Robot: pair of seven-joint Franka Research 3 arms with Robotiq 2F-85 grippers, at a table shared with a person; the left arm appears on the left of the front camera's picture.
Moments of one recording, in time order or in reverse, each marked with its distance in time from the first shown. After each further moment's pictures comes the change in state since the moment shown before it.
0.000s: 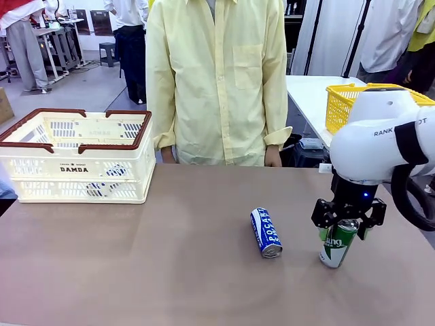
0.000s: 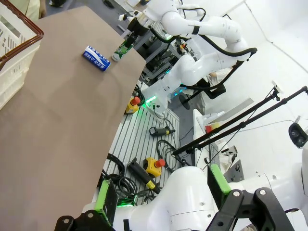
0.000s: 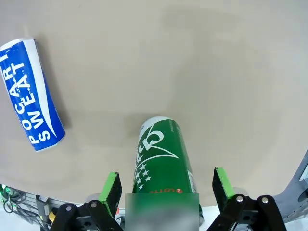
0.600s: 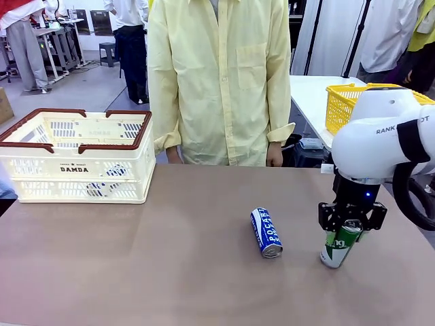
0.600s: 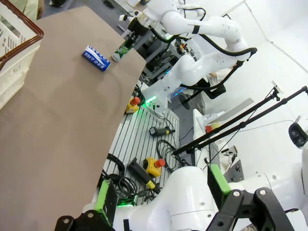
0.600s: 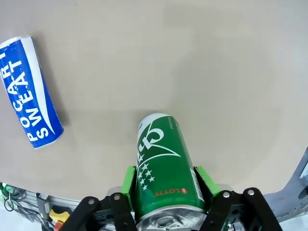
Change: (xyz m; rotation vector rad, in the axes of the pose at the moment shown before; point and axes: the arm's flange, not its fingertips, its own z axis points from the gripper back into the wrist) left arm 0.000 0.000 0.000 0.000 0.000 0.000; right arm -0.001 -0.003 0.000 0.001 0.019 -0.005
